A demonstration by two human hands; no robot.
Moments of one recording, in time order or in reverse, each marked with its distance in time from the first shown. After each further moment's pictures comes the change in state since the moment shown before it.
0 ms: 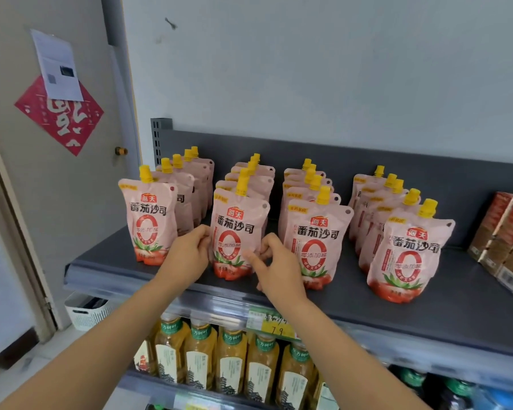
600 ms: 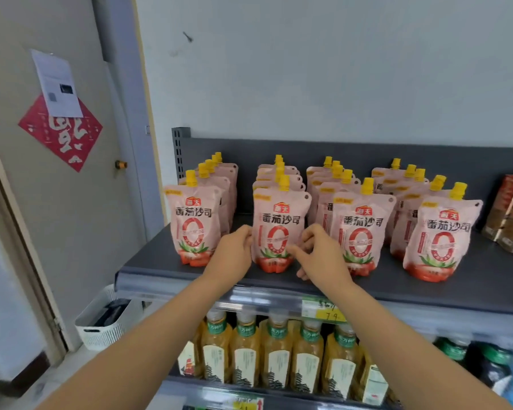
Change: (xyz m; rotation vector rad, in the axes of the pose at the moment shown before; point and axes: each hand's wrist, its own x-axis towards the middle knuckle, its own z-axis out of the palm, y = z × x) left_hand 0.000 -0.009 -0.013 -0.068 -0.125 0.128; right_hand -0.003 -0.027 0.005 -0.046 0.055 0.167
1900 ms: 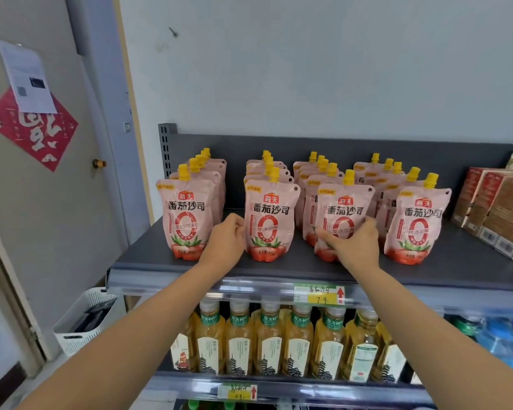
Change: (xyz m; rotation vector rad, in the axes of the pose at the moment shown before) left_hand 0.008 -0.006 0.002 -0.069 0.036 -0.083; right_hand 0.005 0.036 -0.047 -0.038 0.466 0.236
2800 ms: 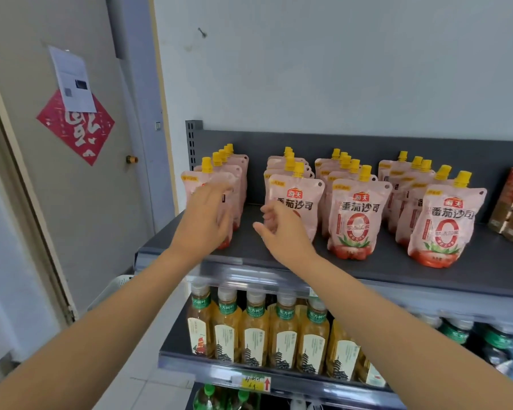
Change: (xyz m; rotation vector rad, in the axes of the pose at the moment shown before) left_hand -0.021 -0.002 -0.076 0.342 0.309 0.460; right_hand -0.073 -0.082 0.069 0.075 -0.509 -0.553
